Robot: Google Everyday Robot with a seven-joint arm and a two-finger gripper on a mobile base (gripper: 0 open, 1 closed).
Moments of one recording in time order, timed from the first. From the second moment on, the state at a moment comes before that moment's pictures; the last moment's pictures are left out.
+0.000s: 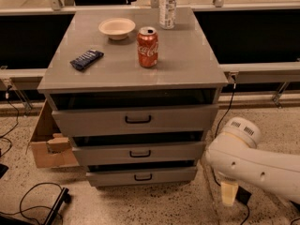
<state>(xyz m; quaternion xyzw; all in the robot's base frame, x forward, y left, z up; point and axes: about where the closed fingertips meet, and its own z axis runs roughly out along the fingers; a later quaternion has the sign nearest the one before) 0.443 -0.270 0.608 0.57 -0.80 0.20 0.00</state>
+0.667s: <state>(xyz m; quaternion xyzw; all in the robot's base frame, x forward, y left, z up) 0.453 -0.238 0.510 0.59 -0.79 0.18 -0.03</state>
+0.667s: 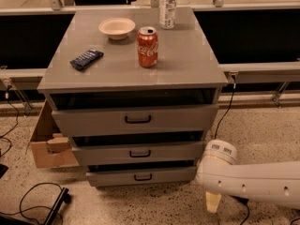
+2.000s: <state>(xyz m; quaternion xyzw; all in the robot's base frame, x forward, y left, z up) 0.503 -0.171 0.372 0.61 -0.78 0.10 -0.06</state>
